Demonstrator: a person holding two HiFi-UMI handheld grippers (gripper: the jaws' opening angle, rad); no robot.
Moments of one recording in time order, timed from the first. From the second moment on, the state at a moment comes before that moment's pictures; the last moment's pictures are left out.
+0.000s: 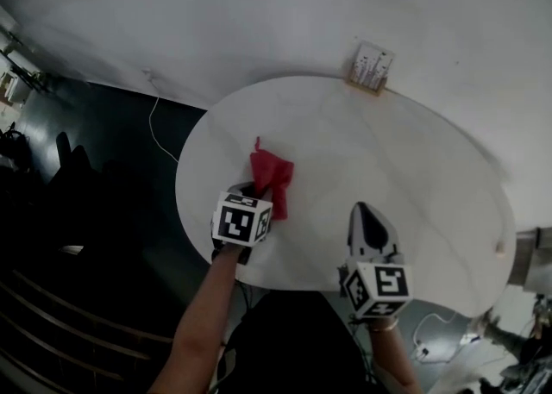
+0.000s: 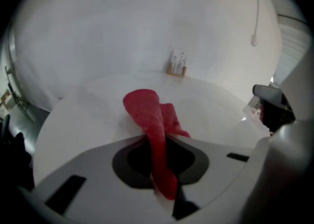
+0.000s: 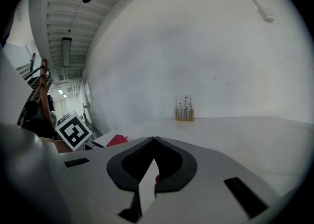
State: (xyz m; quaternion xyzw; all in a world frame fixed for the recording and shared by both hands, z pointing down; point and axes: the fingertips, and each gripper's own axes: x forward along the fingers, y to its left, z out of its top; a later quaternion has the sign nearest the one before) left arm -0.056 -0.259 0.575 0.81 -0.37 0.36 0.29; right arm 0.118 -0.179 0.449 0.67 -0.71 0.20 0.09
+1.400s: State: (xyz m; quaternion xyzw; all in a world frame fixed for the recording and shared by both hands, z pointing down) left arm -0.336 -0.263 0.460 0.70 -0.65 0.22 0.20; right arm 0.019 -0.178 0.399 0.61 -0.78 0.13 0.07
